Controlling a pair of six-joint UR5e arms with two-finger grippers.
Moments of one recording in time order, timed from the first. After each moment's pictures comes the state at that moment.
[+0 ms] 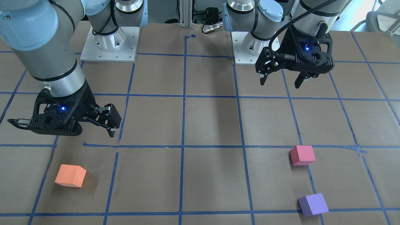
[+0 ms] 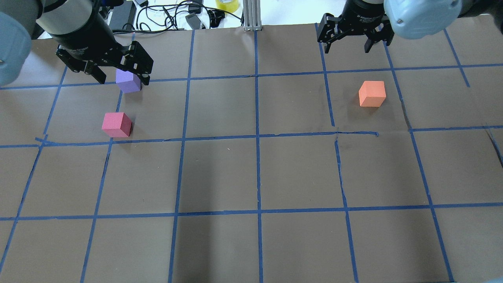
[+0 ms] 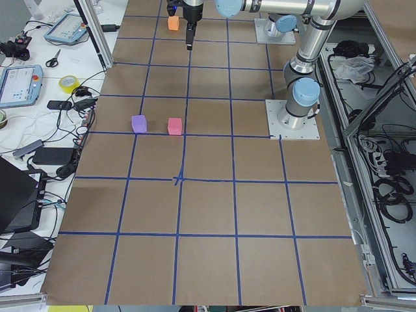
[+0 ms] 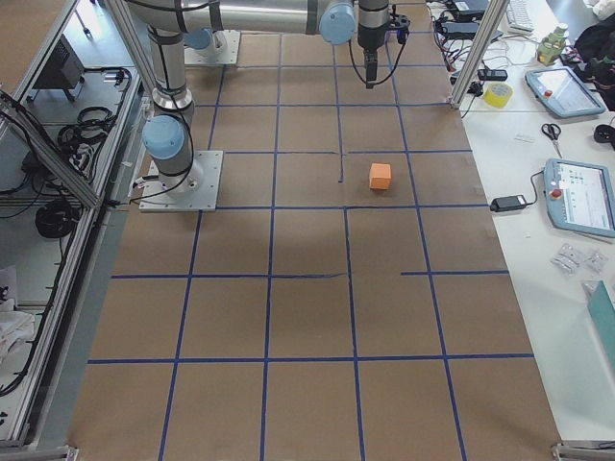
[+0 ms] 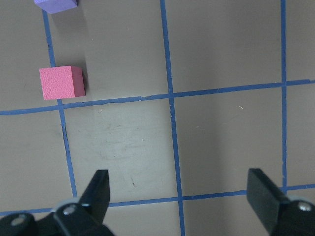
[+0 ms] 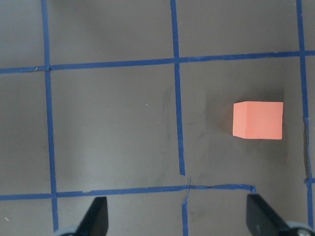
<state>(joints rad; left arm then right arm) -1.55 -1.57 -1.53 -1.52 1.57 0.10 1.61 -1.31 1.41 -1.85 -1.58 0.08</state>
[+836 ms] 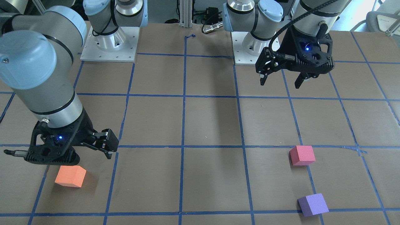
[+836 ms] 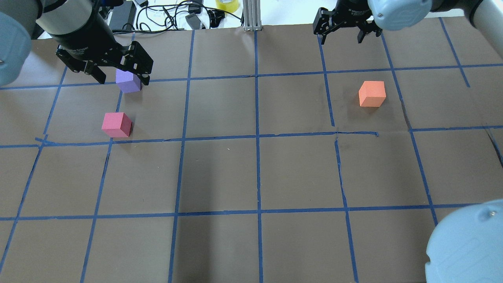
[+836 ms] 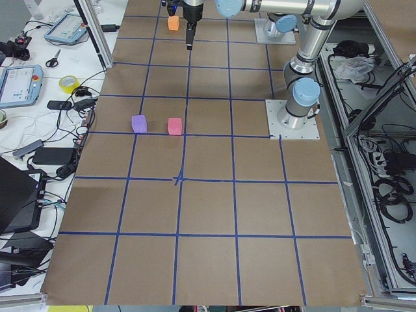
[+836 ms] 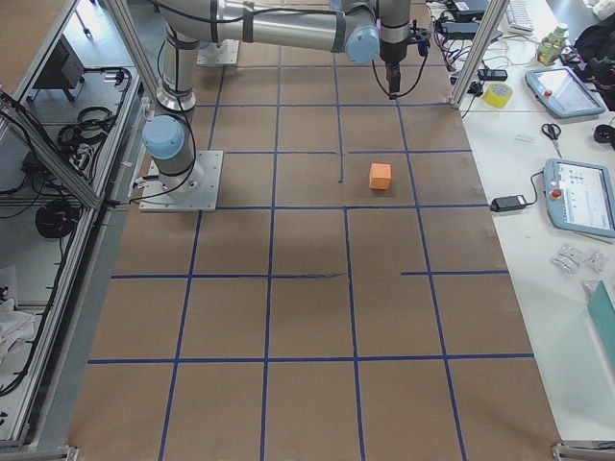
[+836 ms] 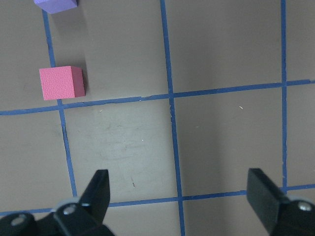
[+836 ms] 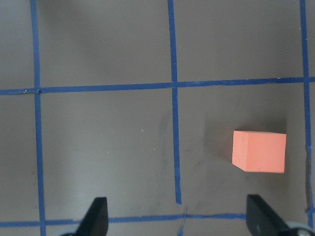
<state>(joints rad) -1.55 -1.57 -1.53 -1.52 1.57 0.10 1.60 -1.21 1.30 -1.78 -1.59 0.06</state>
